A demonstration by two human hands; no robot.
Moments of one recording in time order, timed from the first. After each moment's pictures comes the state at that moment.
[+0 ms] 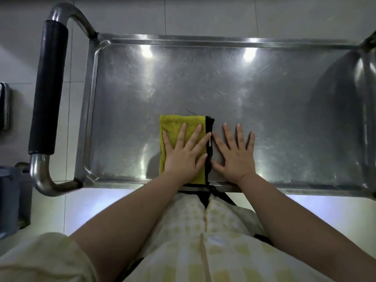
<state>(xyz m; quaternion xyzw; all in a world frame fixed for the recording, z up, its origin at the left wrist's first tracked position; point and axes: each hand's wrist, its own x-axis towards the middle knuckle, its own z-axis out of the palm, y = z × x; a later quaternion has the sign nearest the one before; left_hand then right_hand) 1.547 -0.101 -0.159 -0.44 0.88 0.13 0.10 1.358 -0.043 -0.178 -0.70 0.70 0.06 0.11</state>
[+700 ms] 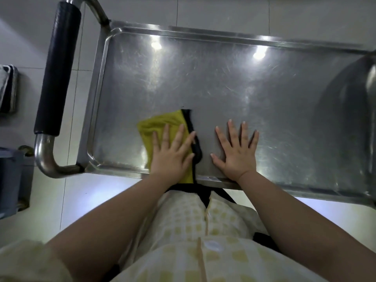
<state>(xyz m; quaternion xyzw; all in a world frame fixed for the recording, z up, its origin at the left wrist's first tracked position) 1.587 -0.082 -0.169 -0.52 0.84 0.12 0.08 1.362 -0.045 -0.179 -0.69 0.71 0.08 0.12</state>
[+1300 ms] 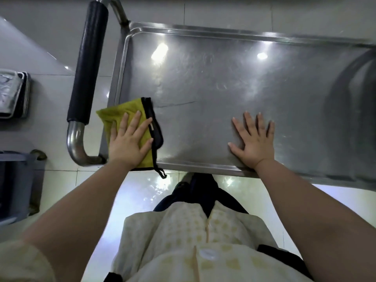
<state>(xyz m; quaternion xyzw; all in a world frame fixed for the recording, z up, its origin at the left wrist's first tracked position) 1.766 -0.140 -0.161 -0.59 0.80 0.10 0.09 1.382 -0.058 -0.176 -0.66 0.74 0.07 0.11</state>
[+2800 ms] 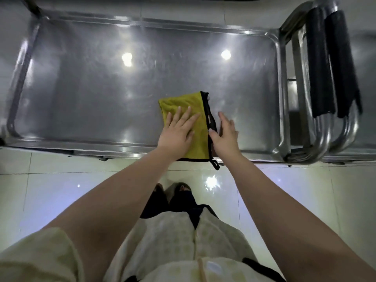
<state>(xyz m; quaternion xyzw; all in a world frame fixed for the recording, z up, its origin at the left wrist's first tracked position) 1.354 -0.013 -0.140 -0.46 0.86 0.23 0.01 1.195 0.045 -0.131 -0.37 0.79 -0.27 0.40</state>
